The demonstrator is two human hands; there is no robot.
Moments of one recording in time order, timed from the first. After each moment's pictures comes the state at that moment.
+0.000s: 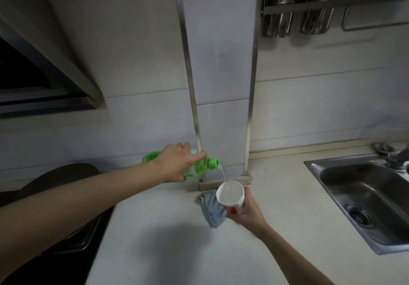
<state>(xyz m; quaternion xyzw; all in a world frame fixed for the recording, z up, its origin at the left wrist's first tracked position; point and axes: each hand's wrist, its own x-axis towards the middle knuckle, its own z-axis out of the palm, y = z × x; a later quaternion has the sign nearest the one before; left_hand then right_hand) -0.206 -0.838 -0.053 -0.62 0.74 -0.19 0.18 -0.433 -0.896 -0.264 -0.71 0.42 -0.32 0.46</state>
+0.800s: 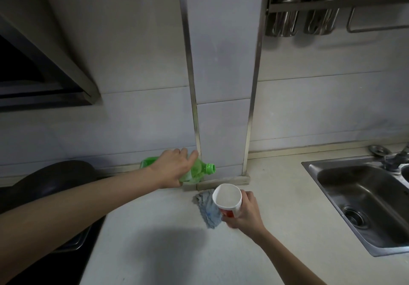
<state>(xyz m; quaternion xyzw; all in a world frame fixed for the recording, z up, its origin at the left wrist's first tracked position) -0.197 -0.838 -0.075 -0.62 0.74 -0.19 0.19 -0.432 -0.890 -0.268 -0.77 0.48 -0.29 0.32</state>
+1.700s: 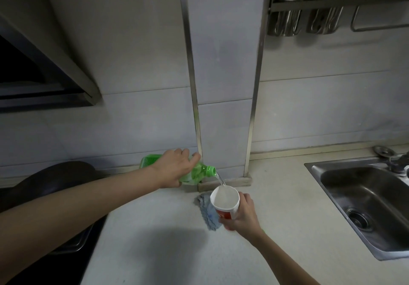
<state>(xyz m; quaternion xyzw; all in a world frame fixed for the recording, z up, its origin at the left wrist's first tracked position) -0.192 -0.844 -0.076 -0.60 0.74 -0.20 0.22 -0.419 -0.890 -0.272 -0.76 0.46 -0.29 0.37</state>
